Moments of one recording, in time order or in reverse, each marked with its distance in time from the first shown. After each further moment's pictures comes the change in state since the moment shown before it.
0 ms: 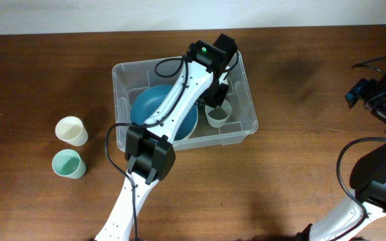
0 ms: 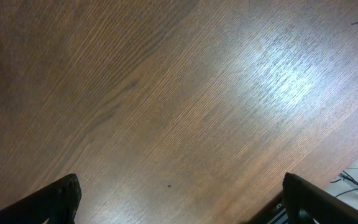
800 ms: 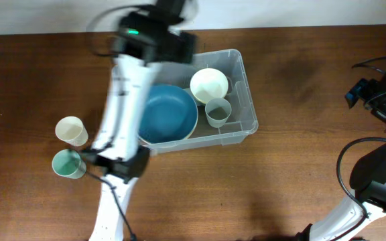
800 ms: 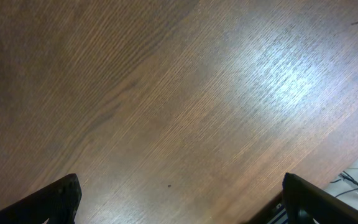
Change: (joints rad) left arm 0.211 -0.184 0.465 -0.138 -0.199 -0.089; right arm 0.000 0.000 0.000 0.000 0.000 -0.001
